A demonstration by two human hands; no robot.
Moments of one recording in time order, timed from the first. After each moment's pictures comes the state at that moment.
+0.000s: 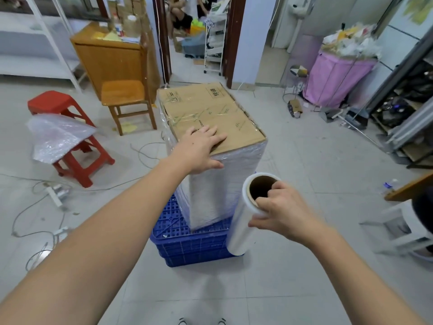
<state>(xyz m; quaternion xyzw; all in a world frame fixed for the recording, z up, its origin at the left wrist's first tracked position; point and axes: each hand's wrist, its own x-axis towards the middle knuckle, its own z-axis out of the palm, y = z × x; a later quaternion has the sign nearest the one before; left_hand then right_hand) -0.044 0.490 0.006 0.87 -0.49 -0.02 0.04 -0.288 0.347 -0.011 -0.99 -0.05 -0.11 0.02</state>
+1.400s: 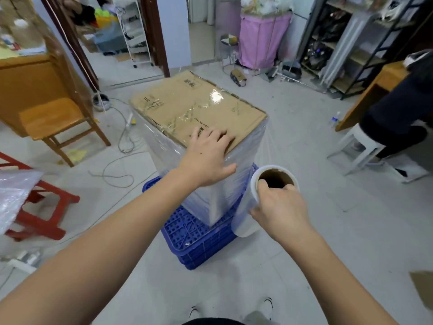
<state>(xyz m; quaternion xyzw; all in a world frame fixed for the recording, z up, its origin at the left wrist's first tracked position) -0.021 0.526 -0.015 0.74 -0.66 0.04 0.12 -0.235 0.516 -0.015 -0.91 0.42 0.02 -0.02</state>
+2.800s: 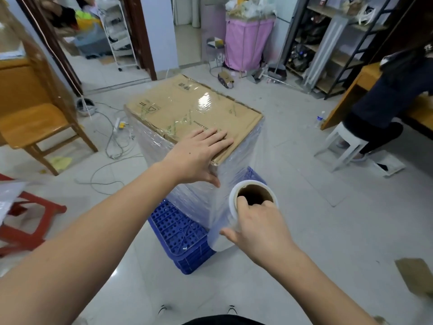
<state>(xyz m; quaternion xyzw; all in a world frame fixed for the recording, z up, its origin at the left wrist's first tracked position) 0.025 0.525 -0.013 0.64 -0.77 0.04 0.00 -0.217 0.573 -0.005 -0.93 0.37 -0.01 0.01</state>
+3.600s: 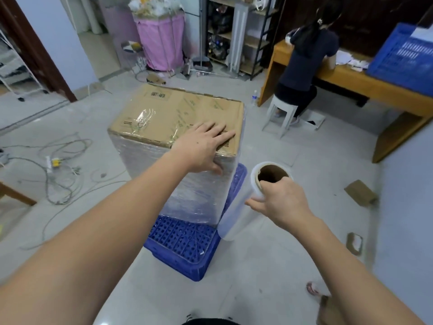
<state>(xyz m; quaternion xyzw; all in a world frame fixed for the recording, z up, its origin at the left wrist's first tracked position) 0.070 0.494 -0.002 0.50 -0.86 0.04 -0.03 -0.166 0.603 -0.013 -0.80 0.60 -0.02 0.01</state>
